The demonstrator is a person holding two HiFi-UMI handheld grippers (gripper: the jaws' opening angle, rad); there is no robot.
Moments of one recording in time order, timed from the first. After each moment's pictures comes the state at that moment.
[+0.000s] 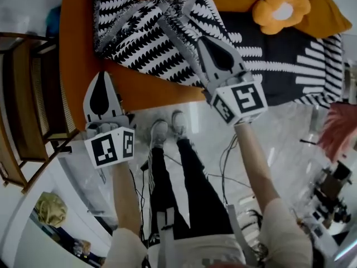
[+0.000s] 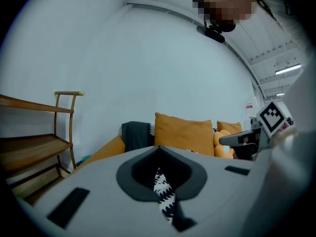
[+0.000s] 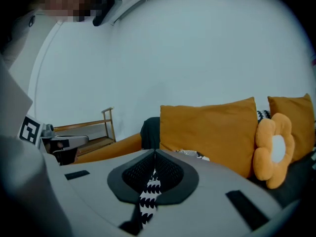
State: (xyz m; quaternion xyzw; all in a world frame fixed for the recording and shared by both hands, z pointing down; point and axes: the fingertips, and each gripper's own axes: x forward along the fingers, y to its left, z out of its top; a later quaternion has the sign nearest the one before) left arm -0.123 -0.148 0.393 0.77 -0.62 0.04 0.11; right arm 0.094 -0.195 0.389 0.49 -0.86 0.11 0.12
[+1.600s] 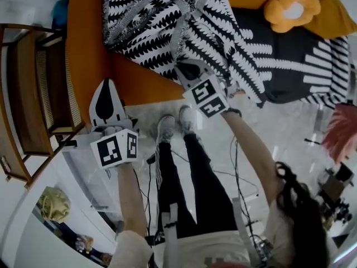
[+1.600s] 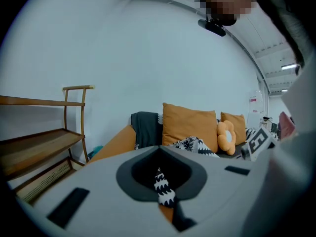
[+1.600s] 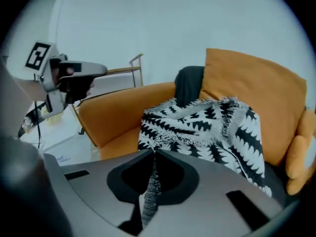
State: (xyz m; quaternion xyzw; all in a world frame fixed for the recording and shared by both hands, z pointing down) left arm -0.161 -0.109 0.431 0.75 -0.64 0.09 0.14; right arm 0.011 -0.119 0.558 0.33 -0.86 0.15 0.36
